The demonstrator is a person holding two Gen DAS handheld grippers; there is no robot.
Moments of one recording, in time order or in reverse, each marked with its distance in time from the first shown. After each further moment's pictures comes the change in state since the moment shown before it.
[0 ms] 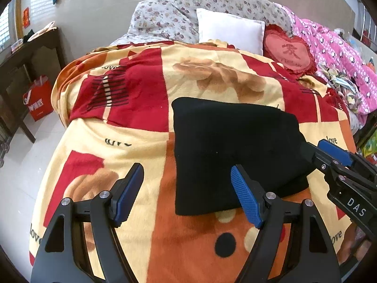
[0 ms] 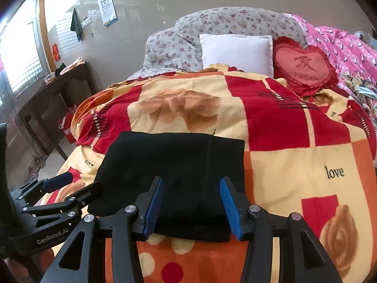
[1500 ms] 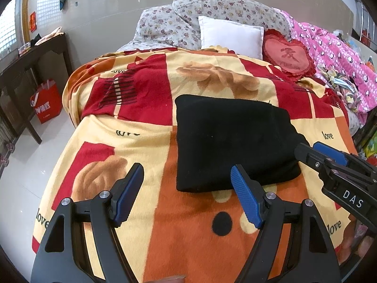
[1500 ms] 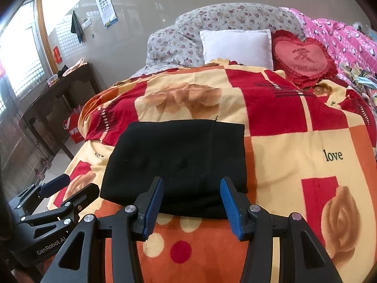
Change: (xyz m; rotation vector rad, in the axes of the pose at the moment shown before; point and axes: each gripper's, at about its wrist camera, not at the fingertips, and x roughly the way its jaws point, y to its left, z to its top) left arm -0.029 -0.005 -0.023 0.001 -0.040 0.025; right arm -0.019 0.003 -0.019 0.037 0.026 0.041
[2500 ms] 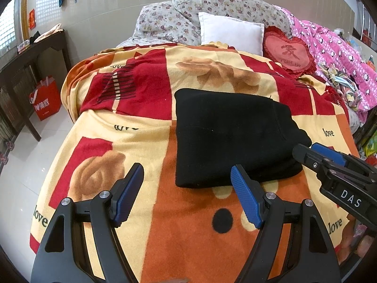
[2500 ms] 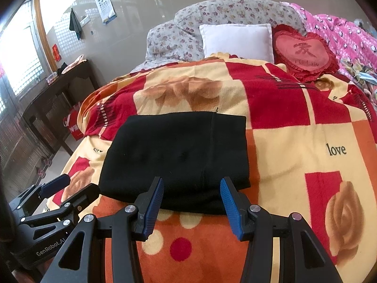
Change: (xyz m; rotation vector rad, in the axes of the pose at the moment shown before) left arm 0.005 -0.002 -0.004 0.001 0.017 0.000; right arm 0.008 -0.004 -0.005 0.010 0.029 0.005
